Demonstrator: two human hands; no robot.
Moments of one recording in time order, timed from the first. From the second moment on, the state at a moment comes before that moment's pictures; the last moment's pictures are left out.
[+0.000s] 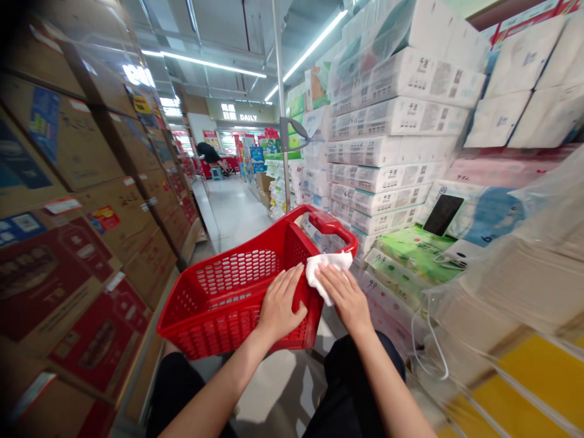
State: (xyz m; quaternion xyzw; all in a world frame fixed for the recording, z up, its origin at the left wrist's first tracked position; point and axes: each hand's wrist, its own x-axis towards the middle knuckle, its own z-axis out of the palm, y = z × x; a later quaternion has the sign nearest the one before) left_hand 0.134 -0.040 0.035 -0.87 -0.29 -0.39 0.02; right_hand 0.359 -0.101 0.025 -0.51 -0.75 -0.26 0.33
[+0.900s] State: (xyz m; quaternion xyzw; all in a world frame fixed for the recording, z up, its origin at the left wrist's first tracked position) left_hand 0.082 -0.004 0.038 -0.87 -0.24 -0.42 -0.03; right_hand 0.350 -0.090 0.111 -0.52 -0.75 -0.23 0.34
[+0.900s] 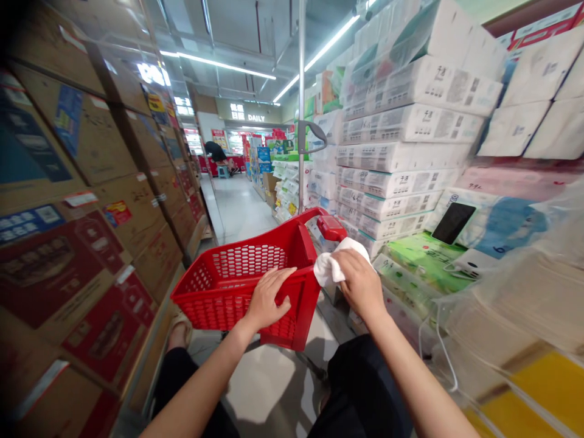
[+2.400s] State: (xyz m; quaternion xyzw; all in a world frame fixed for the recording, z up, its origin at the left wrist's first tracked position) left_hand 0.058 -0.017 0.074 -0.86 -0.19 -0.45 -0.12; right_hand 0.329 -0.102 0.136 -0.36 -0.86 -0.06 0.36
